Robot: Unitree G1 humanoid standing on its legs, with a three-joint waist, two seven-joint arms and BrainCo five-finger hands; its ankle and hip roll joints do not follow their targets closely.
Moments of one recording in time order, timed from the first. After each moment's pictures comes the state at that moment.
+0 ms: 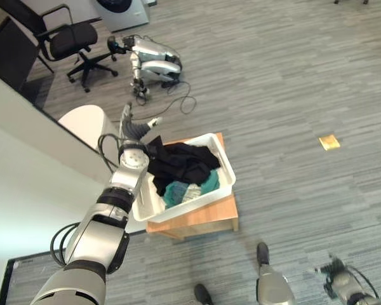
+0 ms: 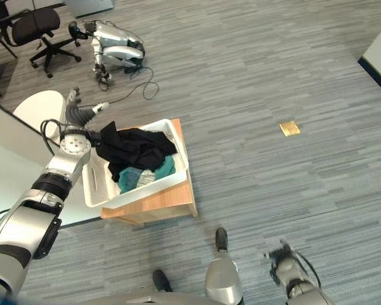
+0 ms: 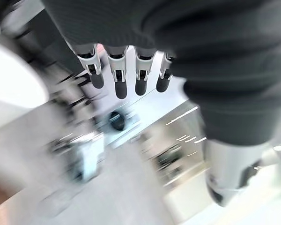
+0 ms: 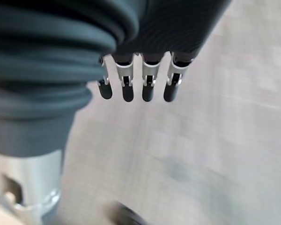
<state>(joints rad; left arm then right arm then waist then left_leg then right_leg) -0.77 0.50 -0.24 0.67 -0.12 -0.09 0.54 -0.29 -0.46 0.29 1.17 -0.12 0.06 -0.27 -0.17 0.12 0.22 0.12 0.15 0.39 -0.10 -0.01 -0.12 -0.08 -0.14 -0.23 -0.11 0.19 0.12</state>
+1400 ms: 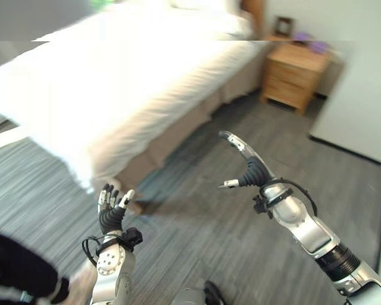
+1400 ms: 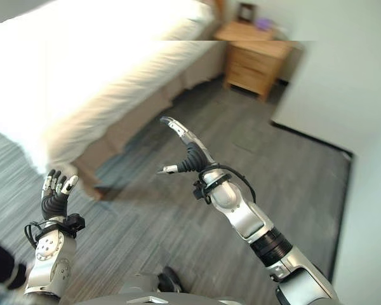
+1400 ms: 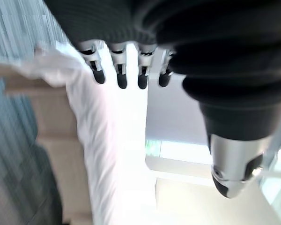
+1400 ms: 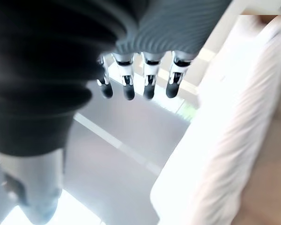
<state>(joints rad) 0.14 0.29 0.06 0.12 -0.47 -0.25 0.30 -0.35 -0.41 0.52 -0.07 -0.16 -0.19 -0.14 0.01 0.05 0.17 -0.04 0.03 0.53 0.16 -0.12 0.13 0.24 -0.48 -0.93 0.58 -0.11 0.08</state>
